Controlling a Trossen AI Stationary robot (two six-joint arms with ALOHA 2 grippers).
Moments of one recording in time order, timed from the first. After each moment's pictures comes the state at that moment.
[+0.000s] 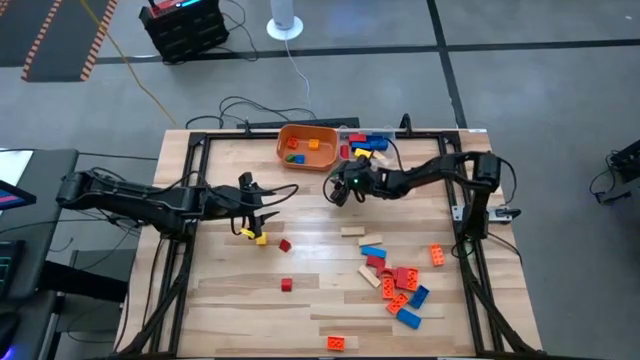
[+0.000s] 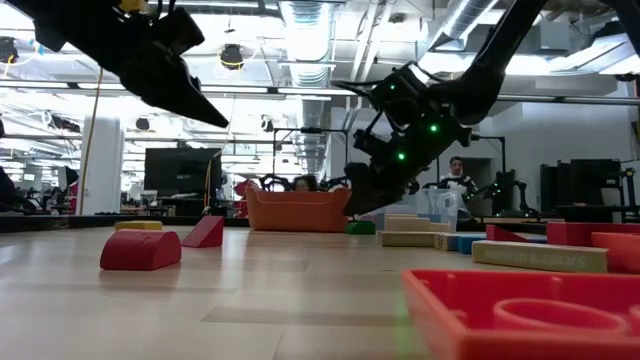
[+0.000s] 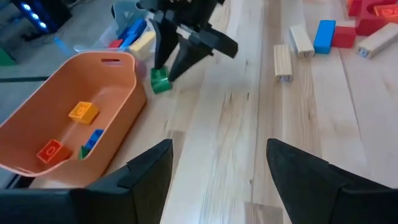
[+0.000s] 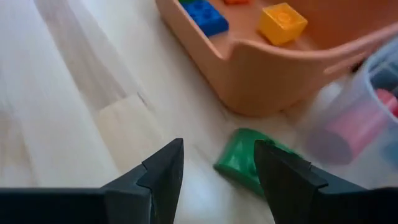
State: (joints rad) left arm -0.02 0.95 0.52 -0.05 -0.36 0.08; right arm -0.29 1.85 0.85 0.35 0.31 0.15
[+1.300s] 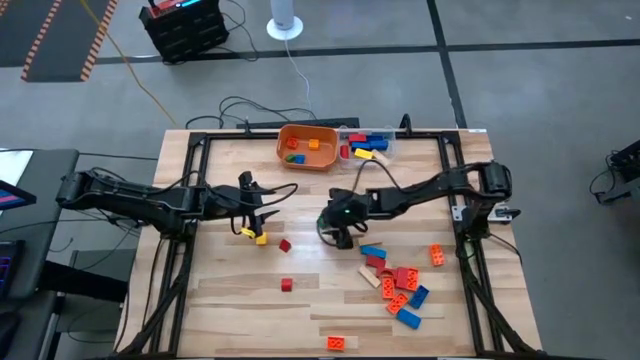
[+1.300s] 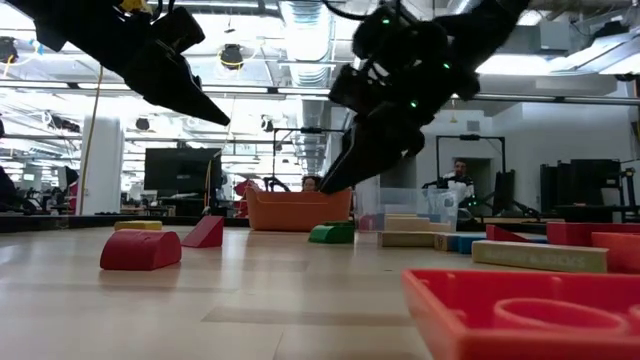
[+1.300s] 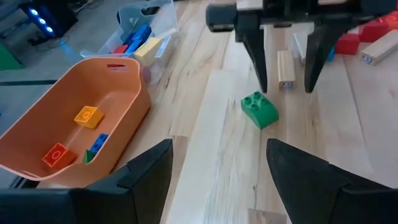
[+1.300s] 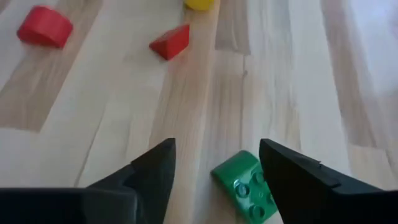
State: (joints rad) left arm -0.02 0.95 0.52 -0.03 -0.37 0.08; right arm -0.03 1.81 1.02 0.02 -0.03 -0.19
